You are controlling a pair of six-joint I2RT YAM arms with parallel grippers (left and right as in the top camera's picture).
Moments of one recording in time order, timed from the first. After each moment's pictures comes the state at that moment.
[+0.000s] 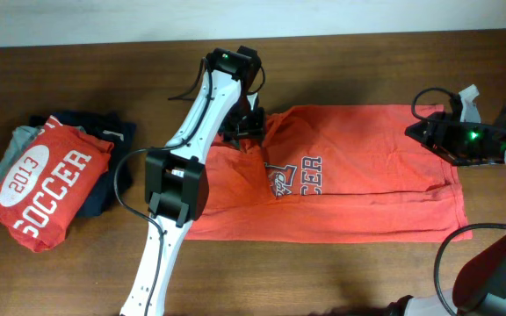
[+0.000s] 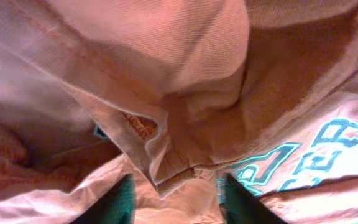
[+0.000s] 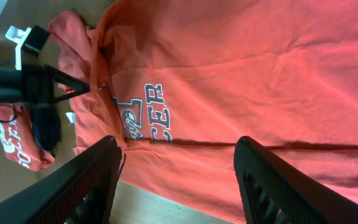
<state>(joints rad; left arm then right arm) -0.42 2.65 2.58 -1.60 0.27 -0.39 -0.48 1.66 1.40 -1.05 -0.70 -0.03</state>
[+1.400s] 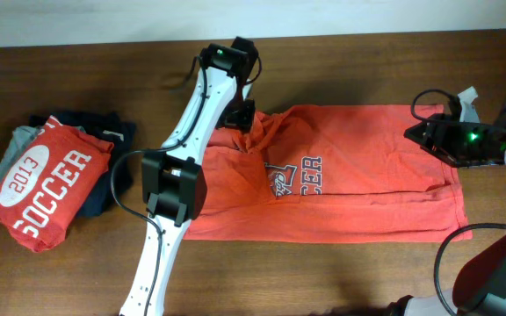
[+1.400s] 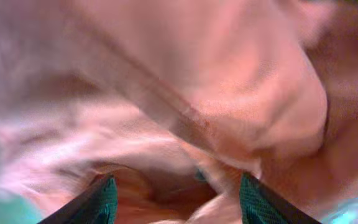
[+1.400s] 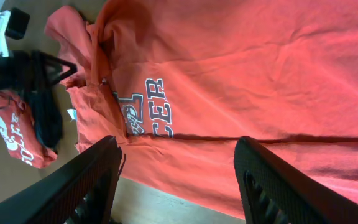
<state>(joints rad) -0.41 2.65 2.63 -1.55 -0.03 -0.09 -0.48 1.66 1.40 -1.07 -0.70 -0.03</state>
